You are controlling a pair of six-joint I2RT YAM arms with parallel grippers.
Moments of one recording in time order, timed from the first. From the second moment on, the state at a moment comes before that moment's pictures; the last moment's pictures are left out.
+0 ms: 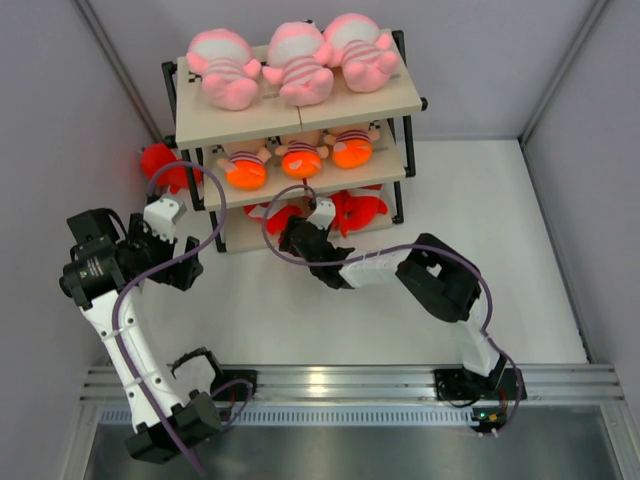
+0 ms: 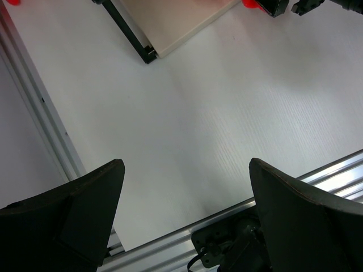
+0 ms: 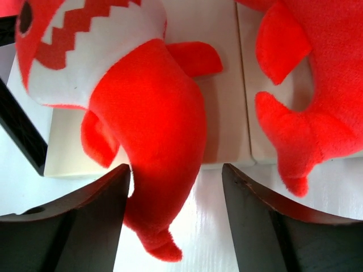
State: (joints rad) left arm 0.51 0.95 1.35 -1.36 0.62 0.76; right arm 1.00 2.09 1.28 0.38 0.58 0.76
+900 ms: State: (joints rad) left arm 0.51 0.95 1.33 -1.36 0.63 0.76; right arm 1.03 2.13 1.31 0.34 0.78 1.23
